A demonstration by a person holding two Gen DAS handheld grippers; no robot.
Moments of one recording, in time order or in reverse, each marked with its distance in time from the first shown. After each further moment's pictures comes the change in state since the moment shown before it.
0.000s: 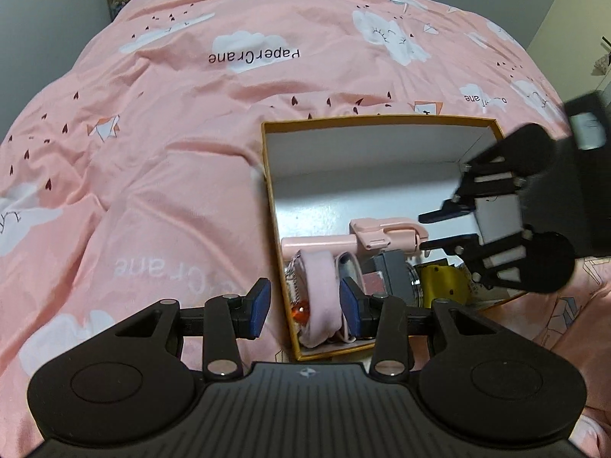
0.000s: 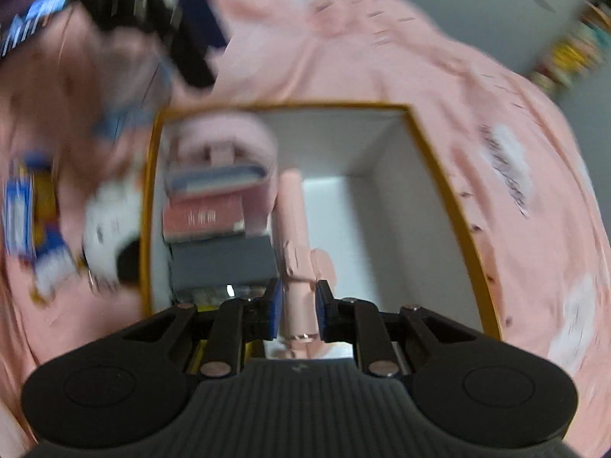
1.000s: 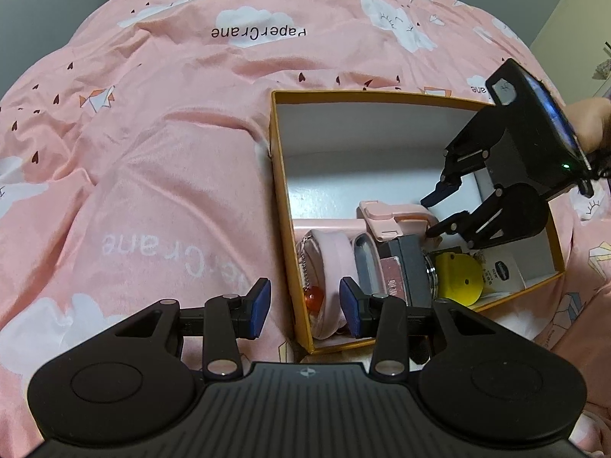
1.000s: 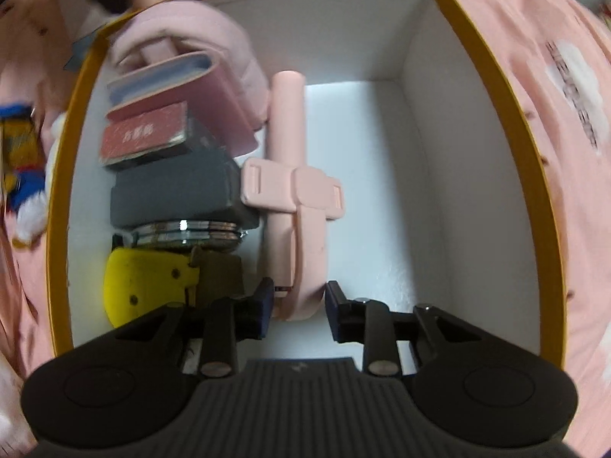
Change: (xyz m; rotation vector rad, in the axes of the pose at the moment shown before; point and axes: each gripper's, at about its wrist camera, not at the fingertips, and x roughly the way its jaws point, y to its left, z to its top) left arm 0.024 0.016 -0.009 -0.030 0.043 -0.037; right arm 0.060 -0.046 -0.016 0.000 0.199 0.212
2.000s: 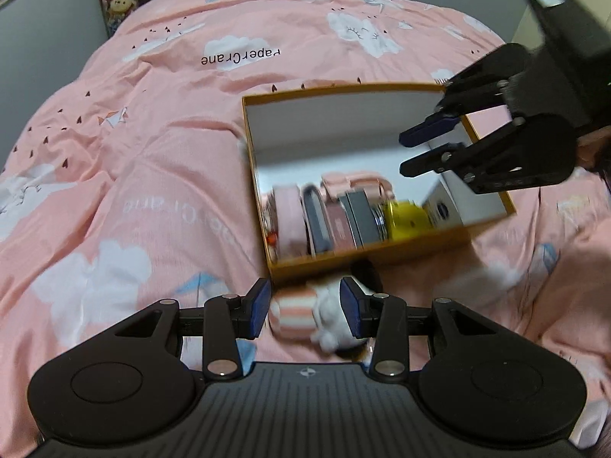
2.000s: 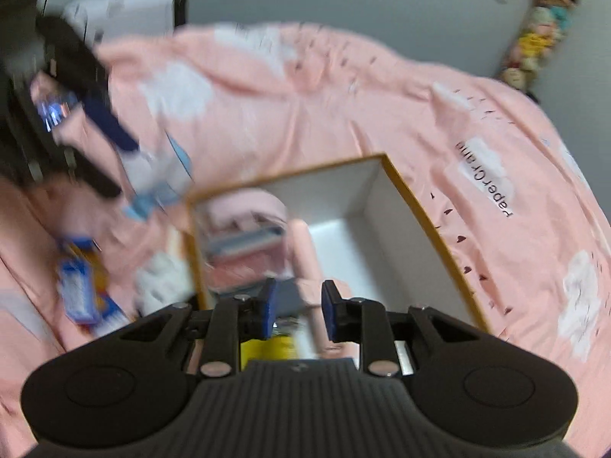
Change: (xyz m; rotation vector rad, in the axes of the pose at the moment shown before) left arm -0.071 -0.055 -0.072 0.076 -0.086 0.046; right arm -0.125 0.086 -0.006 0.227 -0.434 -0.181
